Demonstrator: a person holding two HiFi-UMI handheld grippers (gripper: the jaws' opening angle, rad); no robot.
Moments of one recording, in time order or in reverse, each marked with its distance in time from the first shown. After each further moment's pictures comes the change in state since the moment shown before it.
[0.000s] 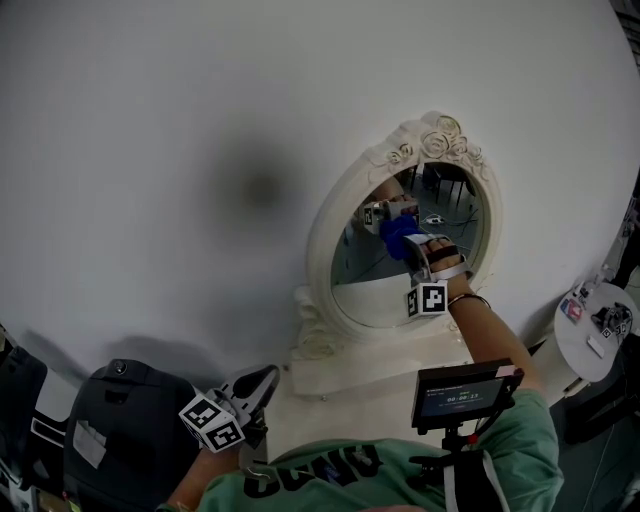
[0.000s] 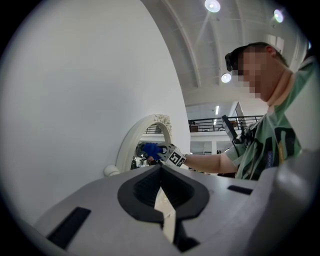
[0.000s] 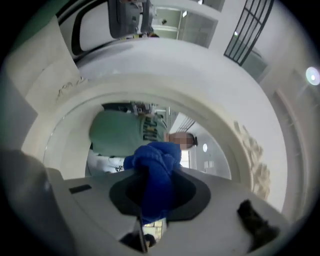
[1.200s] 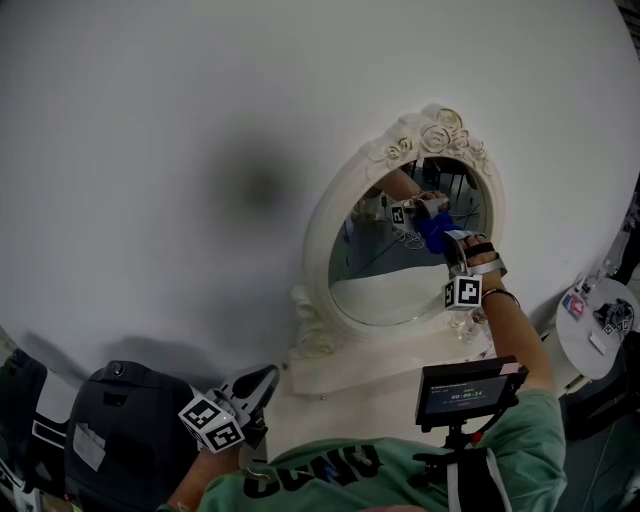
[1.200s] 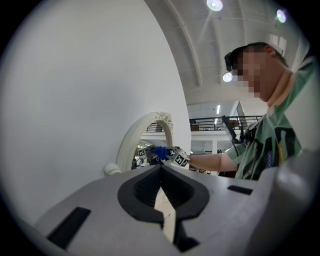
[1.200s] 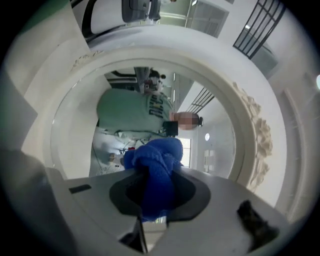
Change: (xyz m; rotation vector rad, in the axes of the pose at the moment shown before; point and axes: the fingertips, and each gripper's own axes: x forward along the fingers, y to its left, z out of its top) left arm 0.009 0.007 -0.007 -0.015 0.018 0.005; right arm -0.014 0.020 -0.119 -0.072 0.148 0.029
